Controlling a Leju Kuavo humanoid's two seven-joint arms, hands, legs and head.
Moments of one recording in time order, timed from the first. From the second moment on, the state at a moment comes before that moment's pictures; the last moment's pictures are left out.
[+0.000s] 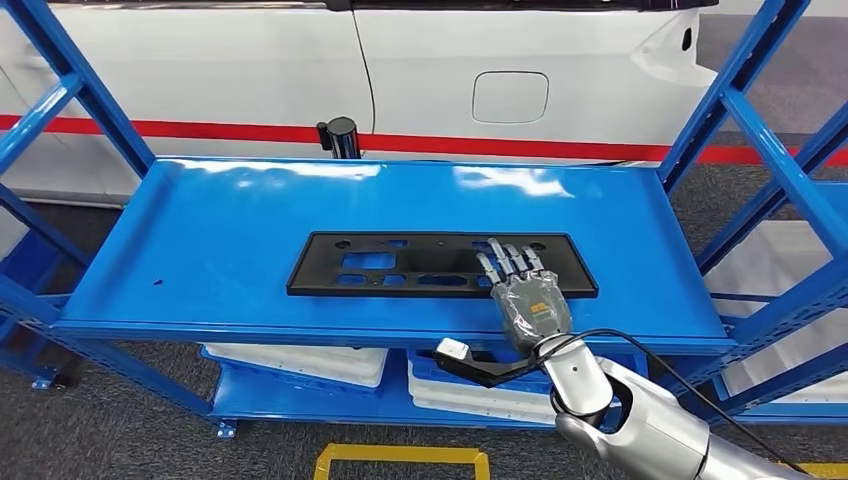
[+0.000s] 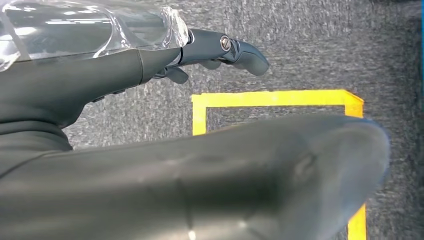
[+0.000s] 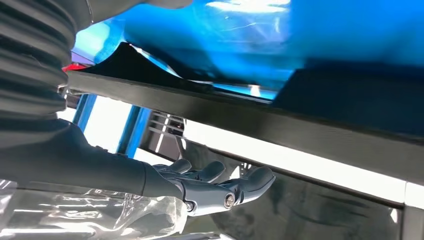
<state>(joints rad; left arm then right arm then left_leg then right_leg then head) -0.11 -0.10 -1.06 -0.25 1.05 0.32 -0.37 -0.44 -0.52 0.87 -1.56 1.08 0.00 0.61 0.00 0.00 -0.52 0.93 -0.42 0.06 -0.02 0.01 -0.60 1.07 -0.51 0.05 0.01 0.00</state>
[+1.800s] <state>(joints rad) -0.12 -0.10 -1.06 -0.25 1.05 0.32 -0.43 -0.44 -0.53 0.88 -1.56 1.05 -0.02 0.63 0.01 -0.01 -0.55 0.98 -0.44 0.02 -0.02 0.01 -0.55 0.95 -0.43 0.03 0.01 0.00</state>
